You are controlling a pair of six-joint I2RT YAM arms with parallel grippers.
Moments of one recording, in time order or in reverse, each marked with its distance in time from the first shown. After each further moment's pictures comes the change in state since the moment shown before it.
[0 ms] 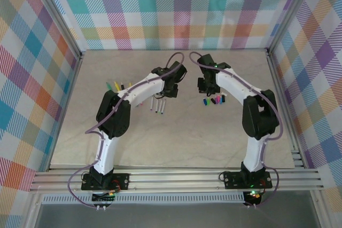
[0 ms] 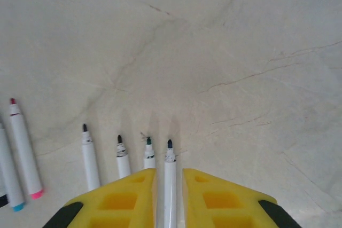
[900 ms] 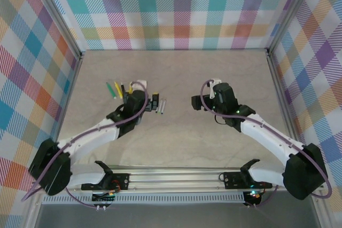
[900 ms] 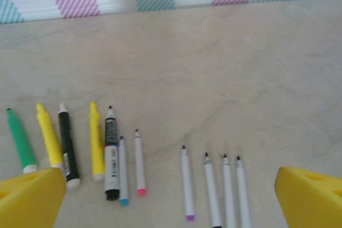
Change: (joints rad) left arm -0.006 -0.909 -1.123 0.933 -0.232 0.168; right arm 0.129 -0.713 -0.769 0.659 0.010 -0.176
